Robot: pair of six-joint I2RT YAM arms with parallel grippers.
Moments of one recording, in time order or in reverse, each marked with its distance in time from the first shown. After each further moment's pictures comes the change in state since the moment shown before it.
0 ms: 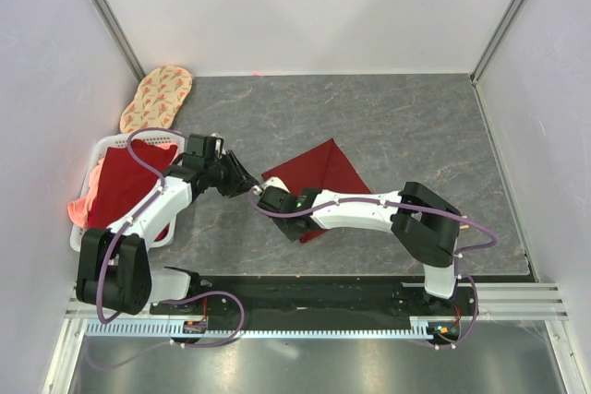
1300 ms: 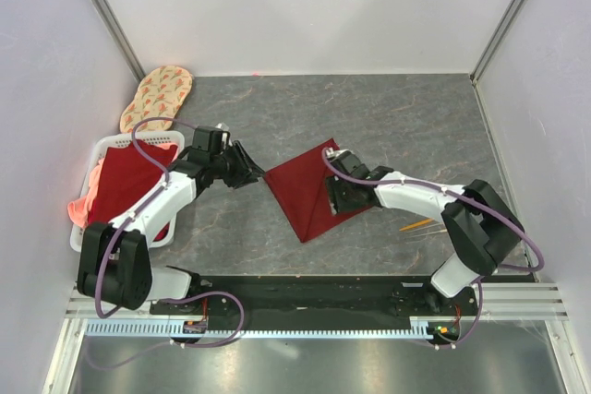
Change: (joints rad) left arm -0.058 0.047 0.056 0.071 -0.020 0.001; right arm -0.484 -0.285 -0.408 0.247 -0.208 0.010
